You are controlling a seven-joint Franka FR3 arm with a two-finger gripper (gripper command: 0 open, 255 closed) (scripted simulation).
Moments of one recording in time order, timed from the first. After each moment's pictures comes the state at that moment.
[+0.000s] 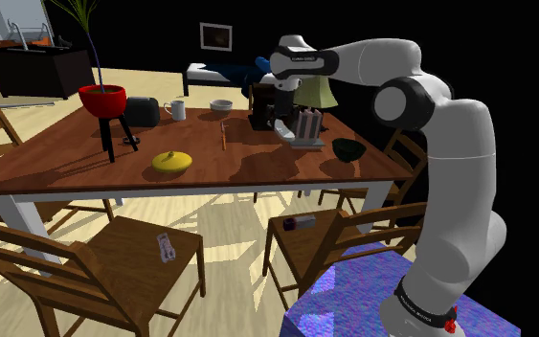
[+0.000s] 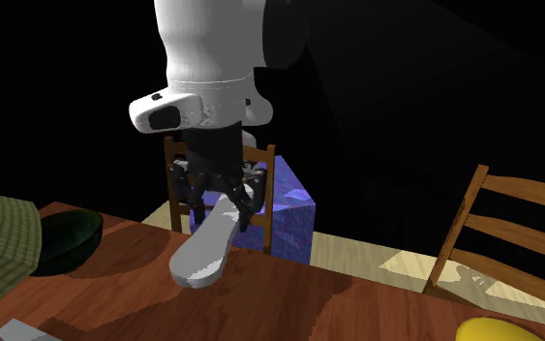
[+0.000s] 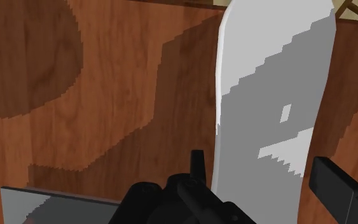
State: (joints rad) arm -0.19 0.45 0.01 -1.26 -0.02 1.72 0.31
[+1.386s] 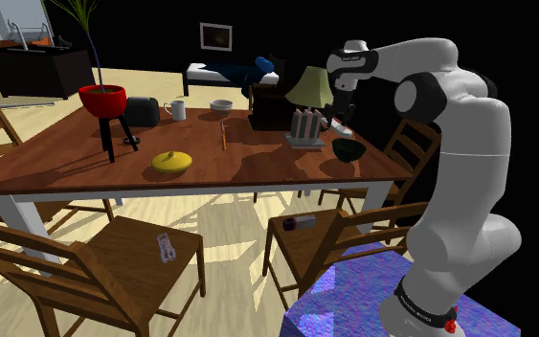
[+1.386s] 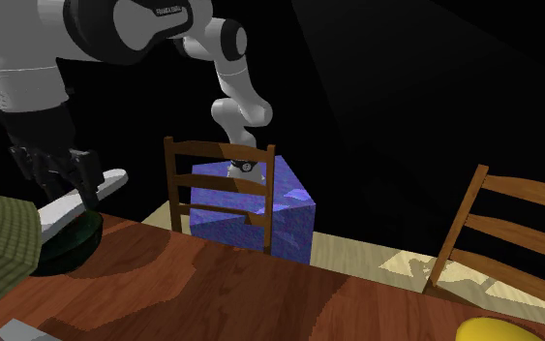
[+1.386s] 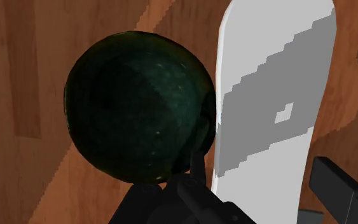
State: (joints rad) arm -0.50 0.39 -0.12 -1.35 0.03 1.74 -0.12
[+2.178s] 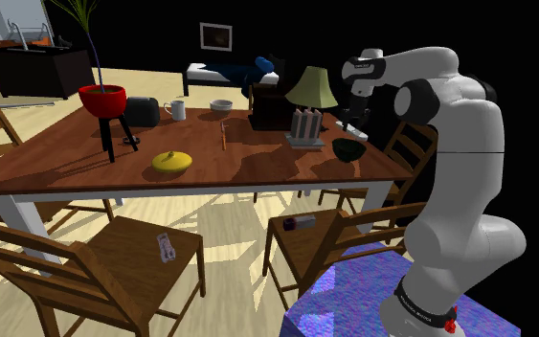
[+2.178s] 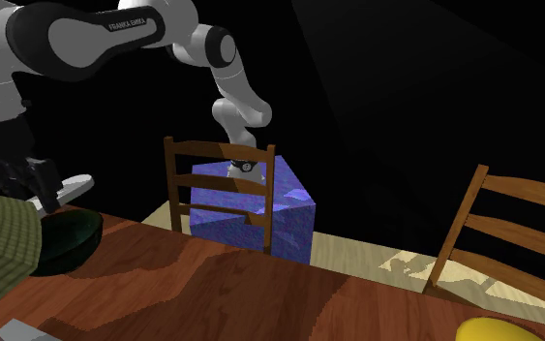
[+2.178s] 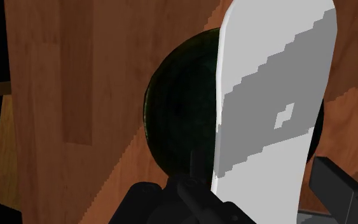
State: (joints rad) arm -0.60 0.46 -0.15 -1.29 0.06 1.76 -0.26
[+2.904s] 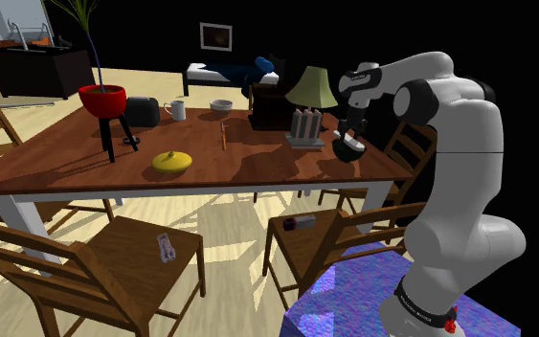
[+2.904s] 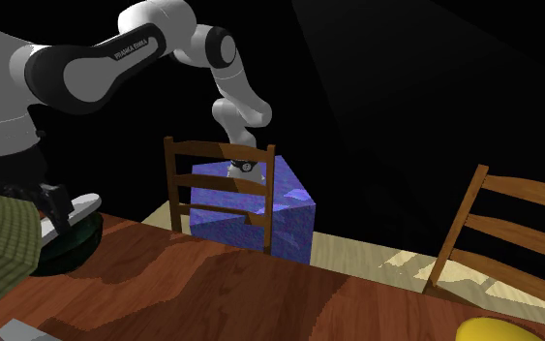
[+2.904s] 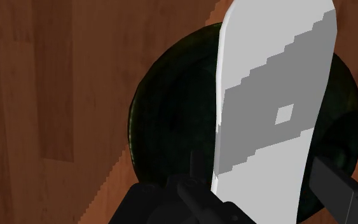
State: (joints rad) arm -0.60 0.47 -0.15 -1.41 0.06 1.89 -0.27
